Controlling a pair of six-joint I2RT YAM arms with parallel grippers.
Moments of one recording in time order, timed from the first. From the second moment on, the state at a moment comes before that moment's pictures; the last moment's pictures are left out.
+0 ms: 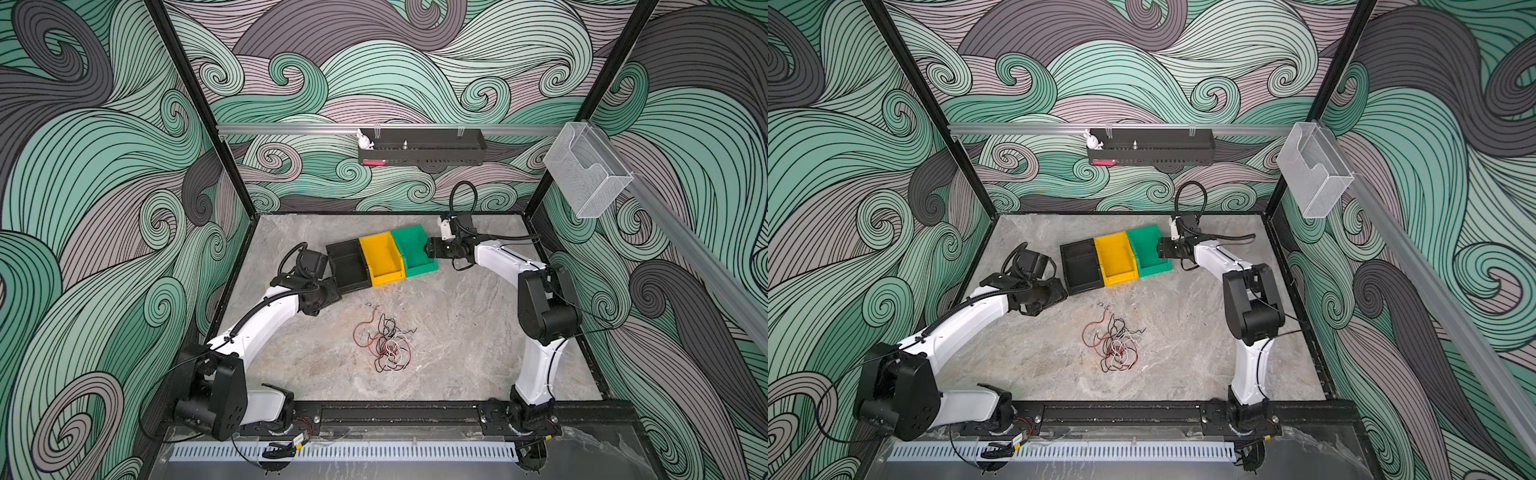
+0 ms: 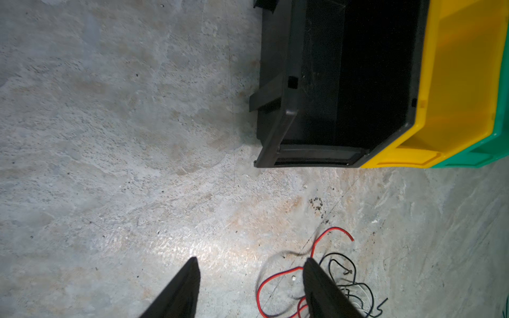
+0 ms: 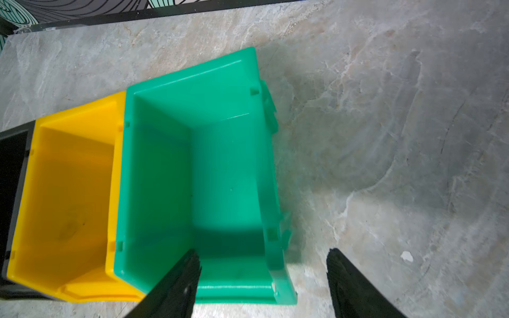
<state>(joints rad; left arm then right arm) -0.27 1.34 0.92 -0.68 0.05 -0.70 0.30 2.00 1.47 -0.34 -0.14 0.21</state>
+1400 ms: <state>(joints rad) -0.25 1.16 0.71 -0.58 0.30 -0.71 0.42 1.65 1.04 -0.45 0.15 0.33</state>
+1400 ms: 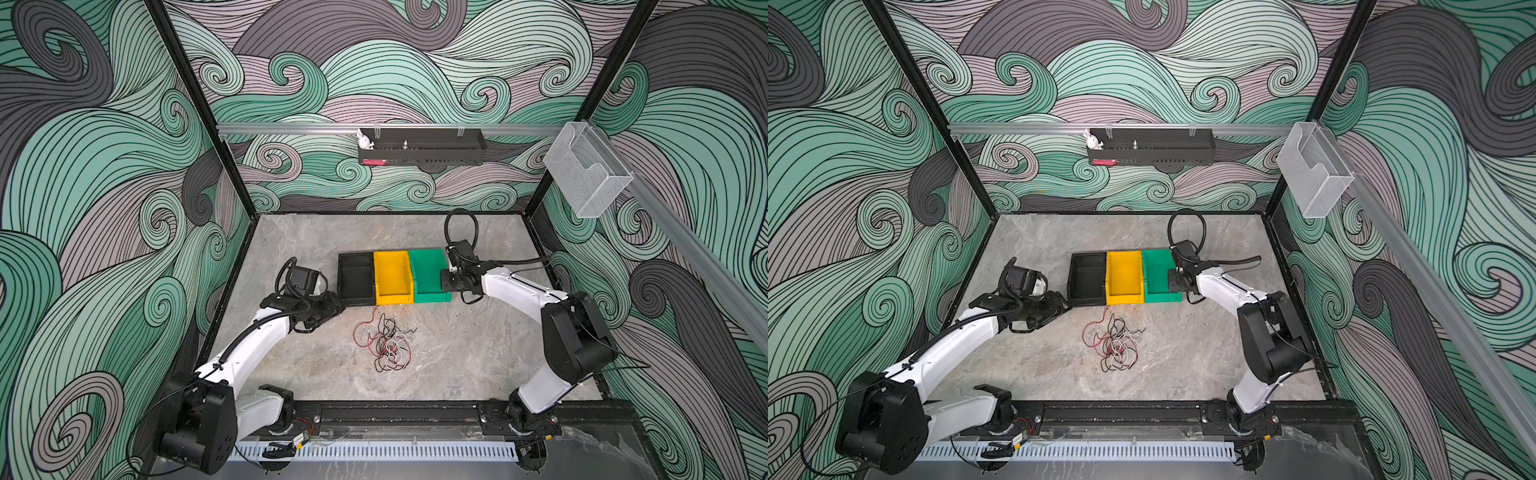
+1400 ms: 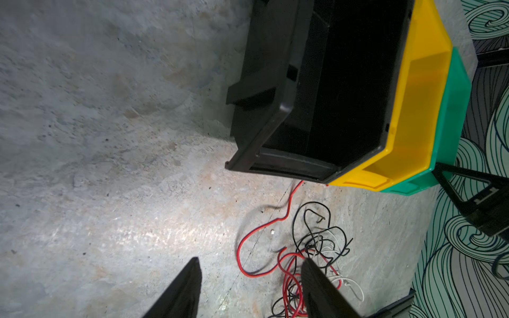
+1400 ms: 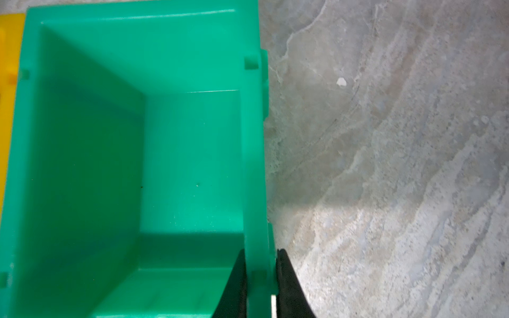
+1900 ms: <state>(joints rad) -0.28 1.15 0.66 -0.53 0.38 -0.73 0.48 1.55 0.97 -0.44 0.24 0.45</state>
